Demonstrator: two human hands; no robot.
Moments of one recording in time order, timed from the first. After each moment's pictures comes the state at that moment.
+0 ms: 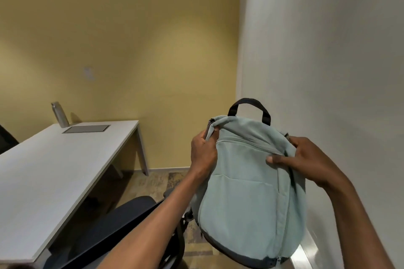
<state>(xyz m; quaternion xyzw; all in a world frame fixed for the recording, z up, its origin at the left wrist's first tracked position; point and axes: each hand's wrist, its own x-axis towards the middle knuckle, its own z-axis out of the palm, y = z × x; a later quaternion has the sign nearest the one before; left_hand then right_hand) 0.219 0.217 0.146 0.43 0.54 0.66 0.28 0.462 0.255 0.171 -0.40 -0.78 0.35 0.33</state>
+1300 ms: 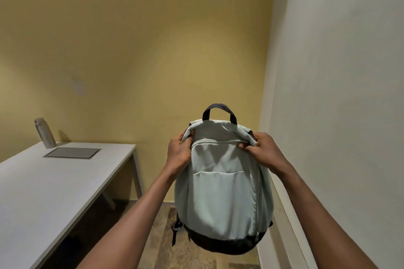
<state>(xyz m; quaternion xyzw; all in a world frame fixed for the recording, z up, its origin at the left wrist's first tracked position) -0.006 0.622 0.146 0.44 0.60 0.64 0.20 0.221 0.717 0.167 -0.39 -0.79 0.31 0.36</state>
